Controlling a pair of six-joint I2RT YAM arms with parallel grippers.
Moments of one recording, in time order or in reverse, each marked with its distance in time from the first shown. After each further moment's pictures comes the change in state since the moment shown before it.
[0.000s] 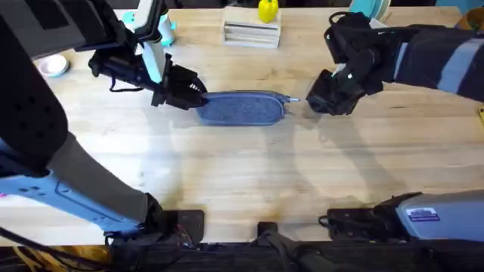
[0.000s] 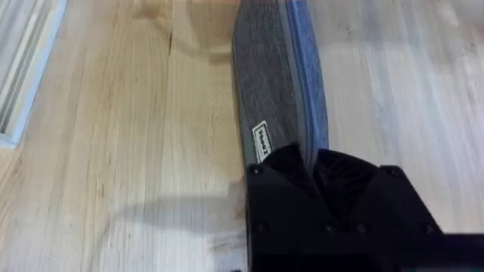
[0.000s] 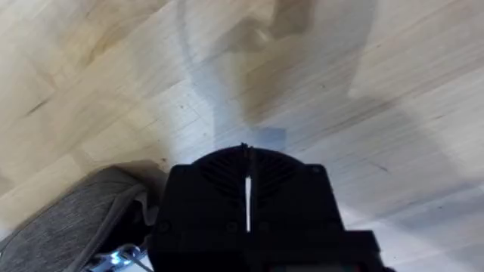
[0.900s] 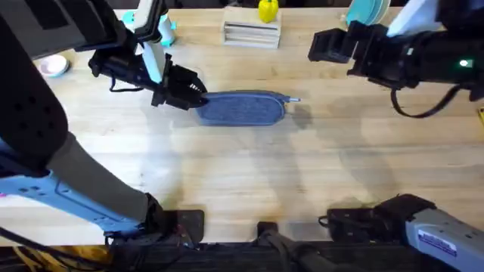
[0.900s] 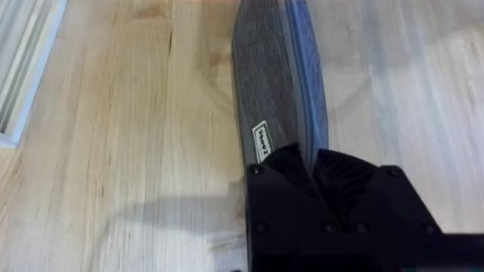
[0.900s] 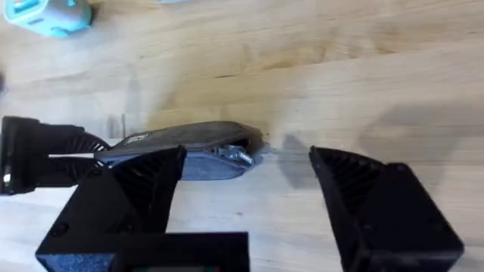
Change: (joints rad) left arm 0.000 0.000 0.000 0.000 0.000 0.000; right arm 0.002 -0.511 0.064 -0.041 -0.134 -0.367
